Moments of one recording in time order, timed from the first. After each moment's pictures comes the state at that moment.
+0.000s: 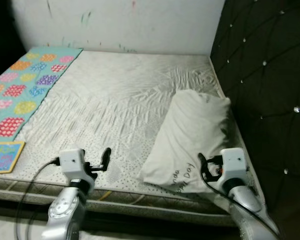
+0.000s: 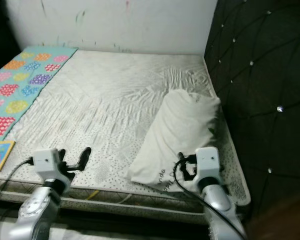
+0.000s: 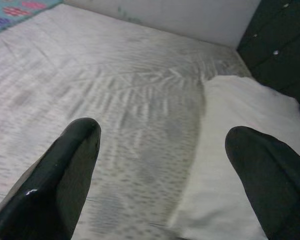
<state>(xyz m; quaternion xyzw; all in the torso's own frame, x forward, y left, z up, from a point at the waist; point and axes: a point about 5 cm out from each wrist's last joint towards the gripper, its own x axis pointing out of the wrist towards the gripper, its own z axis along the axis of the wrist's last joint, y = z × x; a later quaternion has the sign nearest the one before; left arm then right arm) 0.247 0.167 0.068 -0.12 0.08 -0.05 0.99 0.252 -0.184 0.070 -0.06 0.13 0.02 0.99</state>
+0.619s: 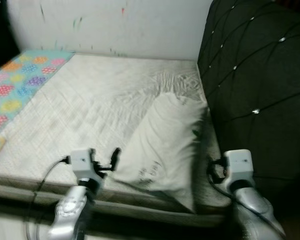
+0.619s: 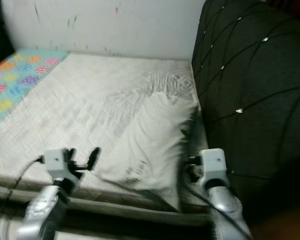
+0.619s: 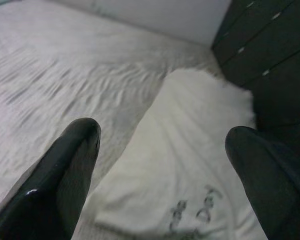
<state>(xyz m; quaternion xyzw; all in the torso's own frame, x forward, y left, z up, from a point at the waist) 0.249 0.166 0.066 -0.12 0.09 -0.05 0.99 0.251 -0.183 0.068 -0.06 0.14 0.02 0.99</state>
